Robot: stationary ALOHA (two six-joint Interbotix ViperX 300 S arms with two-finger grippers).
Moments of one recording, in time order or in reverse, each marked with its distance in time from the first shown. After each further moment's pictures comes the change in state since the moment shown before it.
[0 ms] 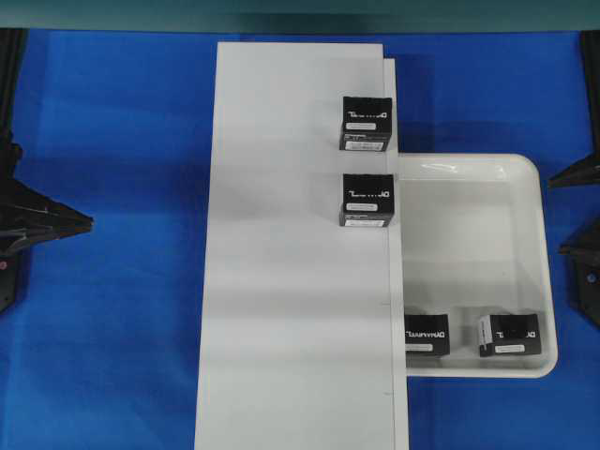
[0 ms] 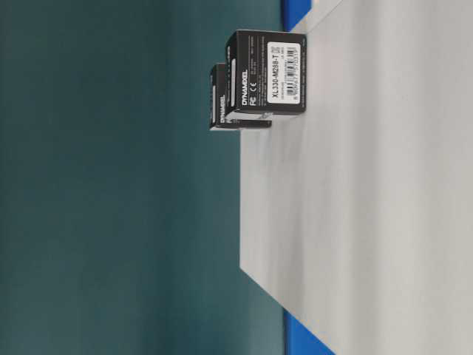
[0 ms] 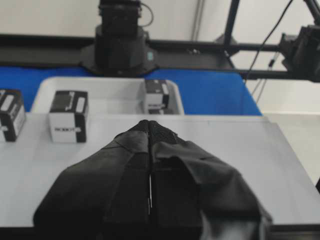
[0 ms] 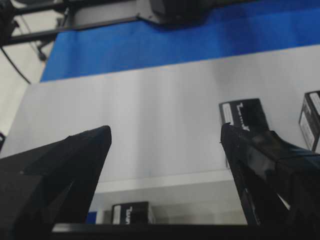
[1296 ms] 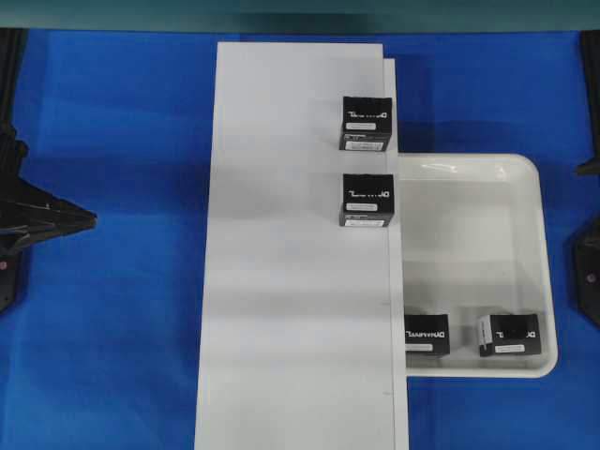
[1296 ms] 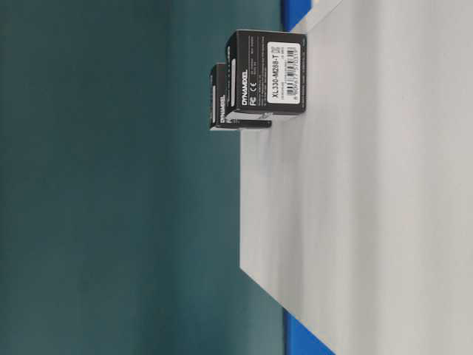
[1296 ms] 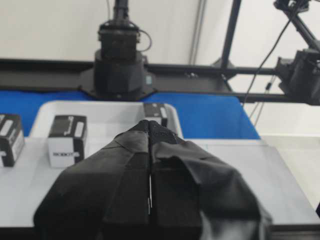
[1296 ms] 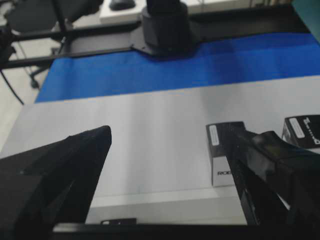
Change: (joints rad) left arm 0.000 0.028 0.000 0.002 -0.103 0.000; right arm -0.012 -0.114 0.031 -0.034 -0.014 -0.020
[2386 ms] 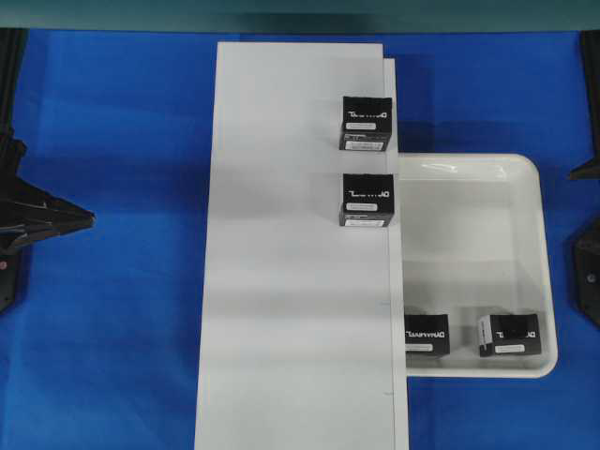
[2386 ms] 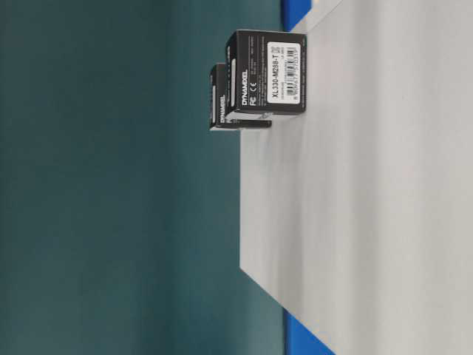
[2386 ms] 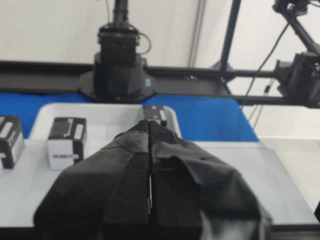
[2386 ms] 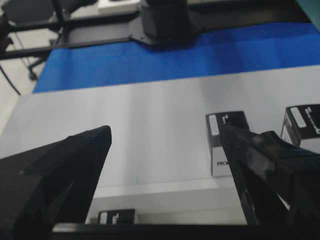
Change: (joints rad) left arm 0.000 -0.005 -0.002 0.000 0.002 -0.003; right arm 0.000 0.000 0.021 0.000 0.002 0.002
